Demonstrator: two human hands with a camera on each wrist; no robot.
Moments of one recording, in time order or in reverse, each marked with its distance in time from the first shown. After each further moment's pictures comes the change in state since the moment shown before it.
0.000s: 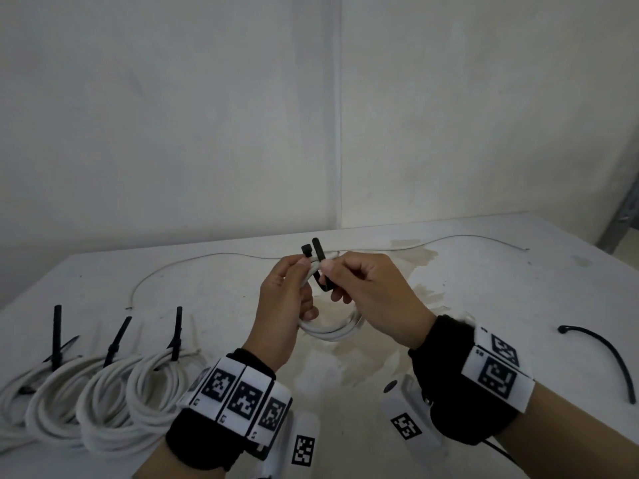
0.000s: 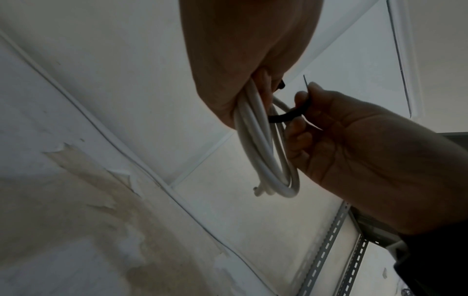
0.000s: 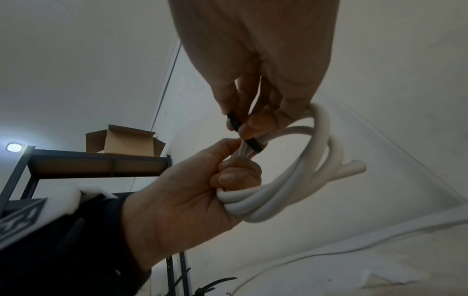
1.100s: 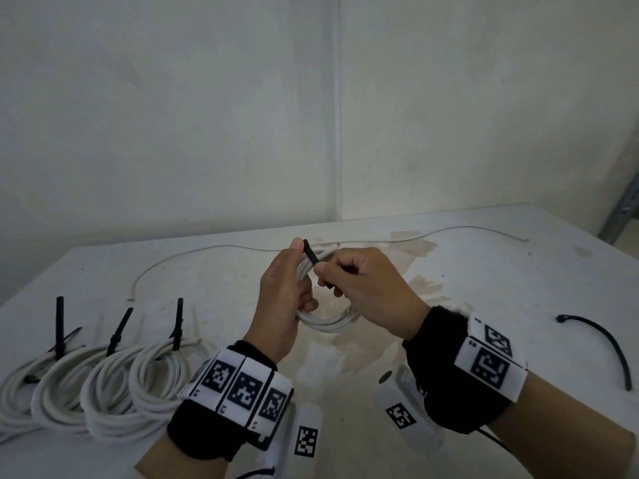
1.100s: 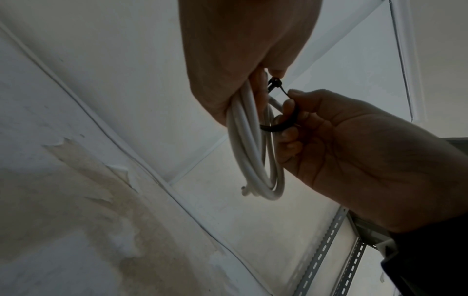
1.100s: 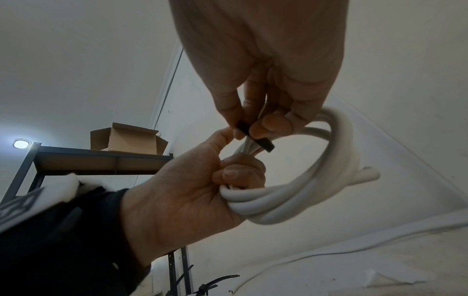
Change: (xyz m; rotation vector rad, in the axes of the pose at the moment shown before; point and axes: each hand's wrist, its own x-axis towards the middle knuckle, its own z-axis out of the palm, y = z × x) left_hand -0.001 0.000 0.002 -0.058 0.011 -0.065; right_hand -0.001 0.004 0.002 -0.137 -0.003 0.060
